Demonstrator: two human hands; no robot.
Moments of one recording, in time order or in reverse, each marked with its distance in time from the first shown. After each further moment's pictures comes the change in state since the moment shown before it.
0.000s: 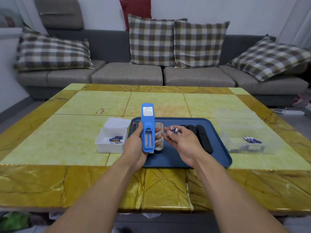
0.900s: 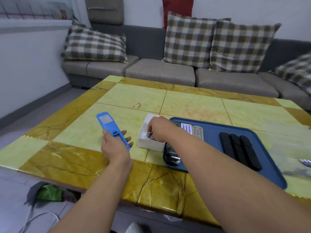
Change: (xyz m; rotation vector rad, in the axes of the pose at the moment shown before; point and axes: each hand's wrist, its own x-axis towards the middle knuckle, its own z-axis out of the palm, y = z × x) left_hand -0.007 0.064 -0.137 -0.128 0.894 0.360; right_hand 0.060 0.038 0.186 -1.752 -0.500 -0.335
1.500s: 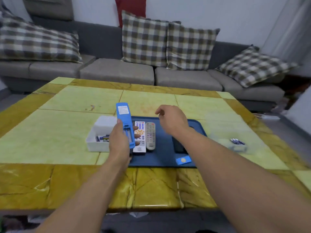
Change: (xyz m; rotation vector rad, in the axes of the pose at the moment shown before) left_hand -0.098 -0.053 0.072 0.258 -0.575 -0.065; right_hand -0.094 0.149 -0.042 0.153 0.528 0.311
